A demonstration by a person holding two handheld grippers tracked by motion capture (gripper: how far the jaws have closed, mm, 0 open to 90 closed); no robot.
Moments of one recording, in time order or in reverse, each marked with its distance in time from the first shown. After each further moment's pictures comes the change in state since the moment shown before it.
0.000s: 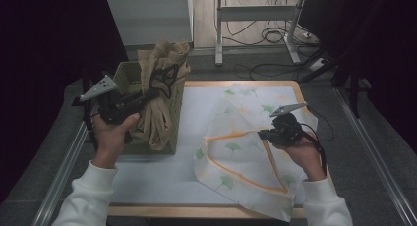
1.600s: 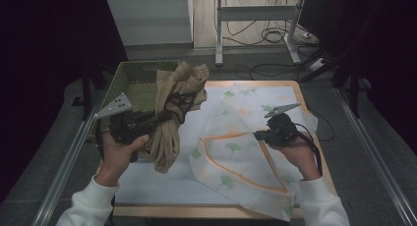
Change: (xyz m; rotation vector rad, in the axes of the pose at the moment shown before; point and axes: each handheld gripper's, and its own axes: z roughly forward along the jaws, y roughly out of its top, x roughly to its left) left arm -0.036 -0.026 -0.002 0.100 -0.105 0.041; right arm 0.006 0.004 0.011 0.022 0.011 -0.006
